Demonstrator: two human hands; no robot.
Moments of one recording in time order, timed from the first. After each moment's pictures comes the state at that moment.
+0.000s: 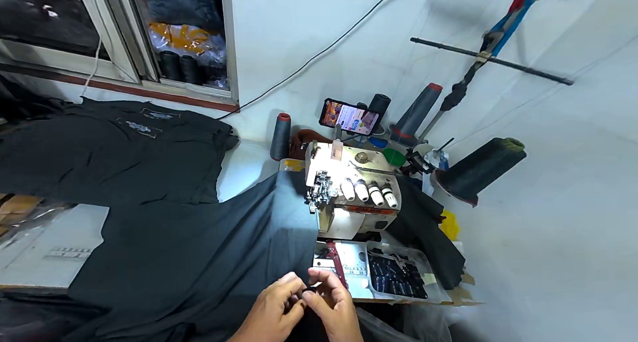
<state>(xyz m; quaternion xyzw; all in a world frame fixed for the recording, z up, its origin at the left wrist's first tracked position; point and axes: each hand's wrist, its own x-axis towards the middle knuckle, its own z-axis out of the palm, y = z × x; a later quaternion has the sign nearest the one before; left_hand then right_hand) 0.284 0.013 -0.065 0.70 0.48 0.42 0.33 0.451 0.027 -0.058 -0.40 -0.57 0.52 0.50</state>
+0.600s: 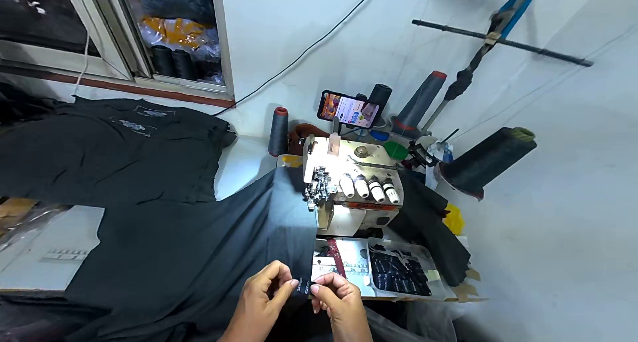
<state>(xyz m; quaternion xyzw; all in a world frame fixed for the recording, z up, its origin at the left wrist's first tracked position) 0.277 0.017 -0.062 0.62 0.50 0.53 0.29 0.453 0.032 -0.046 -0.42 -0.42 0.61 0.52</state>
